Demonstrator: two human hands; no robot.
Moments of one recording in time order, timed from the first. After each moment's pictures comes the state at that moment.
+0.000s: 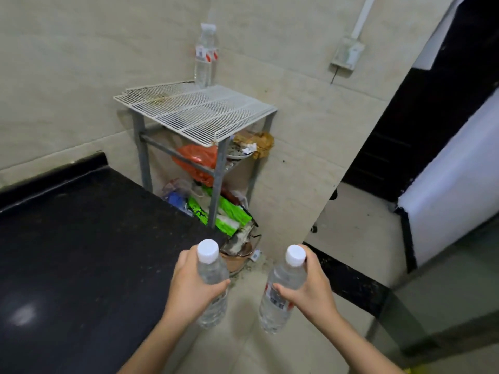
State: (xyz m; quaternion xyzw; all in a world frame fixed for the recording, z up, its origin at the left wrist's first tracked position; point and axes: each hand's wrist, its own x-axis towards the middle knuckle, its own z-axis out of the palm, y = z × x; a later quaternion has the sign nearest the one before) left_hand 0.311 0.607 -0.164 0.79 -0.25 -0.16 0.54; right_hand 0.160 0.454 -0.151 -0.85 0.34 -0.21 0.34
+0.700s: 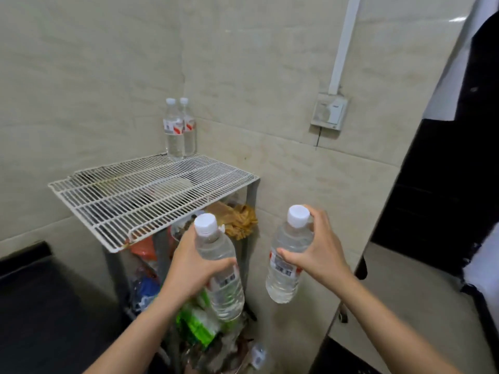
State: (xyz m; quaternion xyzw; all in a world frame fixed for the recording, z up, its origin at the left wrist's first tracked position) left_hand 0.406 0.291 -0.066 0.75 -0.31 -0.05 0.58; right_hand 0.279 0.116 -0.039 -0.89 0.20 -0.32 0.27
